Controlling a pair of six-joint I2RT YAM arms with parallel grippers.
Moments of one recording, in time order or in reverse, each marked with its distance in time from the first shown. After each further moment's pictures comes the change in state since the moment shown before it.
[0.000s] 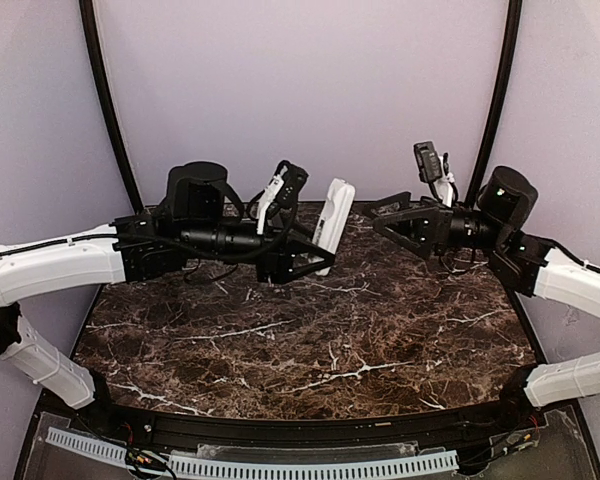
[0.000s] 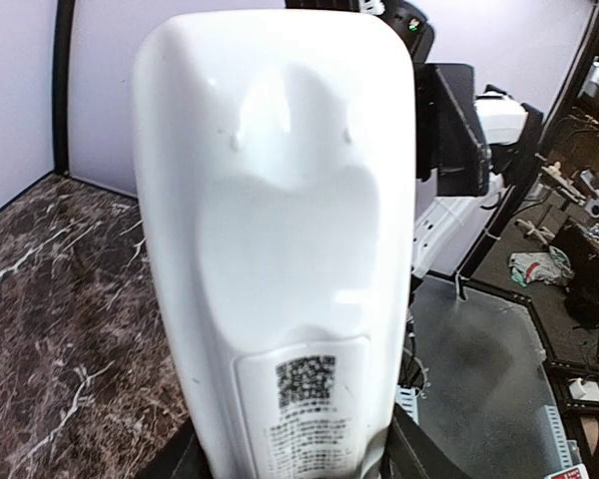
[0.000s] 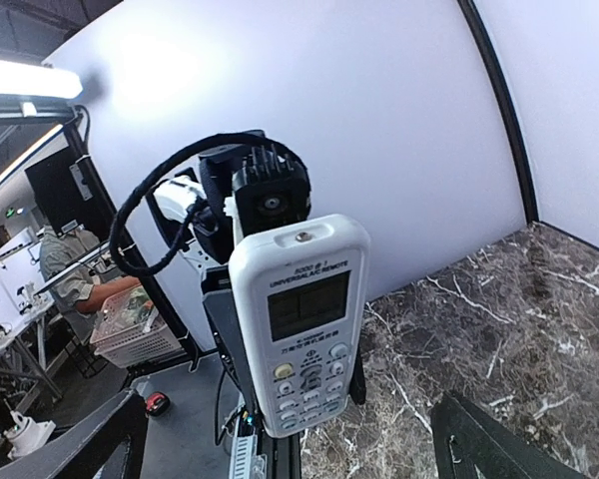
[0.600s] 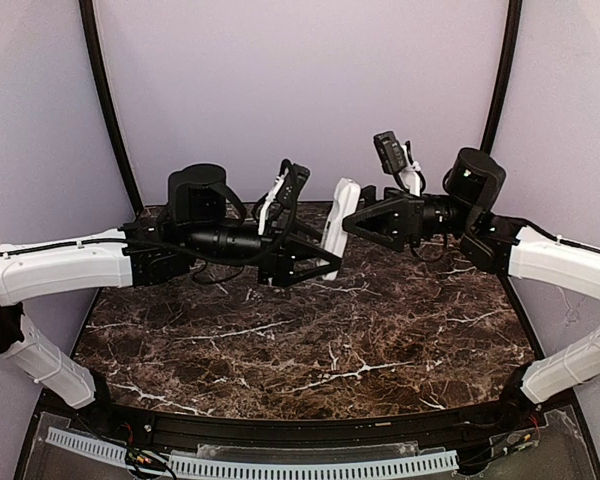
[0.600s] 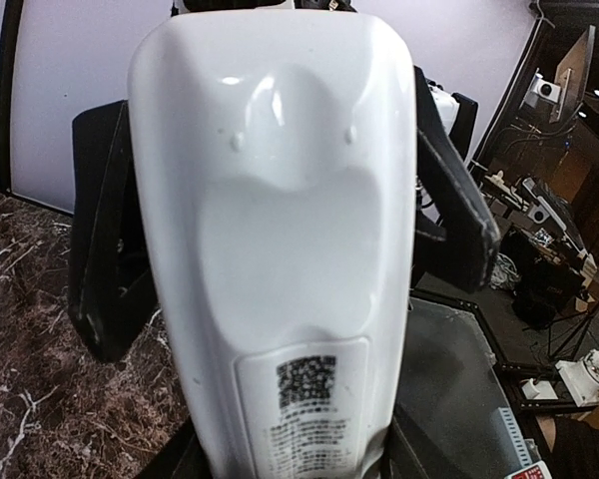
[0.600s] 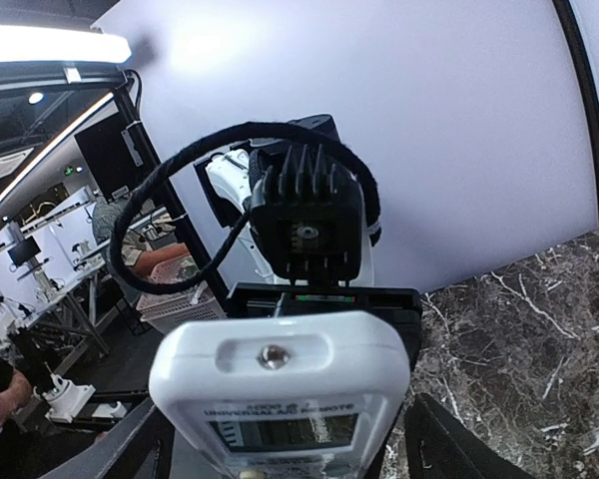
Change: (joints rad) left arm 0.000 0.019 -0.032 0.176 0.180 -0.086; right arm 0.092 0.189 0.169 0.048 -0.129 -0.009
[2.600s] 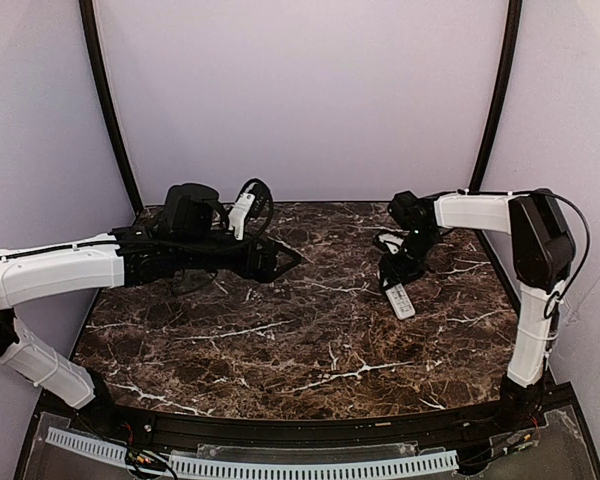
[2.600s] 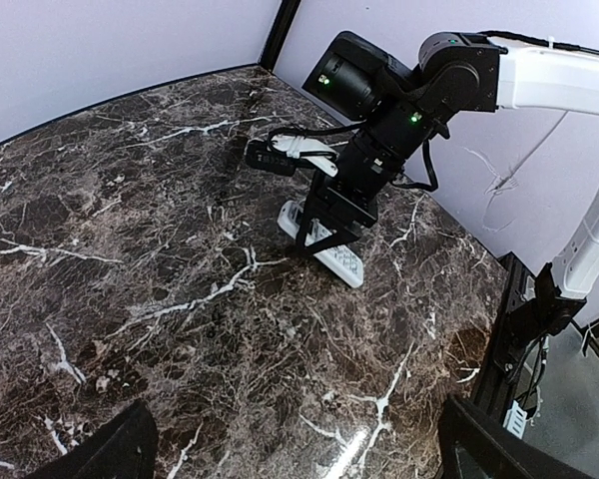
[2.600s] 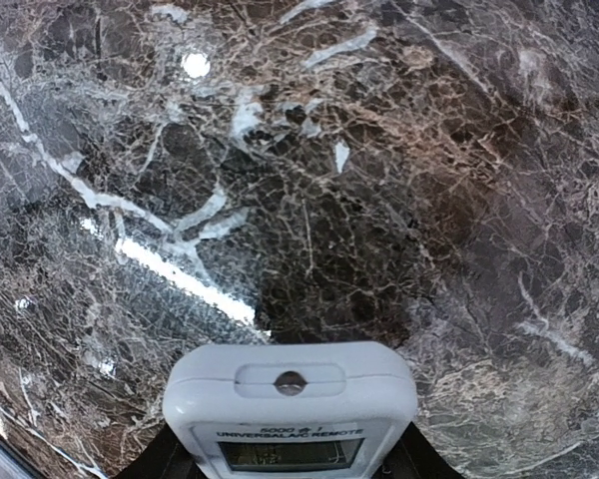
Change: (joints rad) left arm 0.147 -0.054 -0.130 -0.234 -0.446 -0.051; right arm -0.322 0.694 0.425 -1.287 0.783 -0.518
